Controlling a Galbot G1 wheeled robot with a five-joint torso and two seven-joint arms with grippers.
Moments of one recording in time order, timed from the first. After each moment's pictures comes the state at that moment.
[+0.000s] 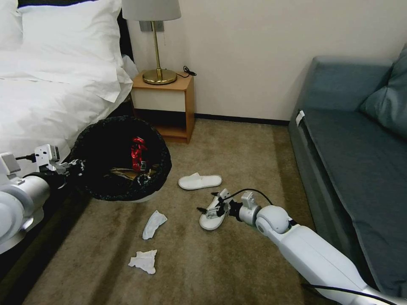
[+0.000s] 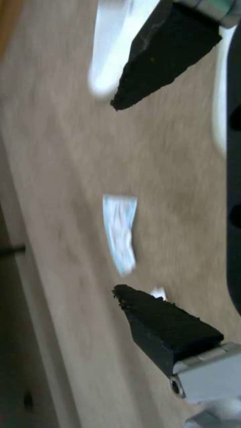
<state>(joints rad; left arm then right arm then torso) 1.30 -0.77 -0.92 -2.24 -1.48 0.74 -0.59 -0.71 1.09 -0.22 1.38 0.48 -0.21 -0.57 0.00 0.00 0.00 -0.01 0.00</state>
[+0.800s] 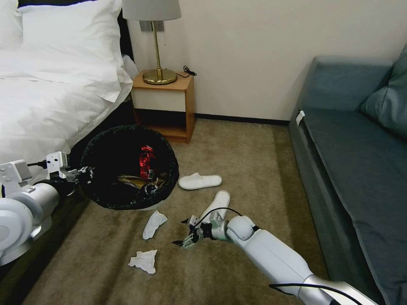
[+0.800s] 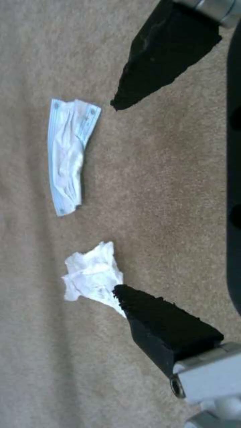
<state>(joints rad) 1.32 -0.78 -0.89 -2.27 -1.46 0.74 -0.58 -0.65 1.32 -0.34 1.03 0.22 -0.08 -0.70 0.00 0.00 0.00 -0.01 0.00</state>
